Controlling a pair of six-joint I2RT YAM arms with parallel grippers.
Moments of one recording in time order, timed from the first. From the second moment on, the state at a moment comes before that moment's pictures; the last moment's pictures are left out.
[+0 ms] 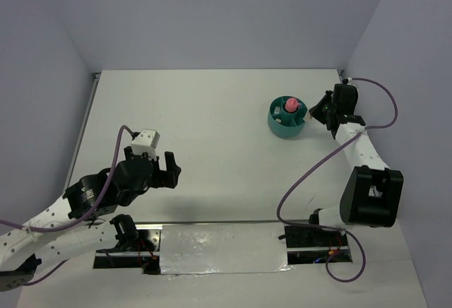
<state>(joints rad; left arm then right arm) -1.00 0.68 0.90 -0.86 -0.56 -0.63 -0.15 1.38 0.99 -0.22 -0.04 0.52</state>
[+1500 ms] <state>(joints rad) -0.59 0.85 1.04 -0.80 -0.53 -0.58 0.24 0.90 1.07 -0.42 0.11 0.35</state>
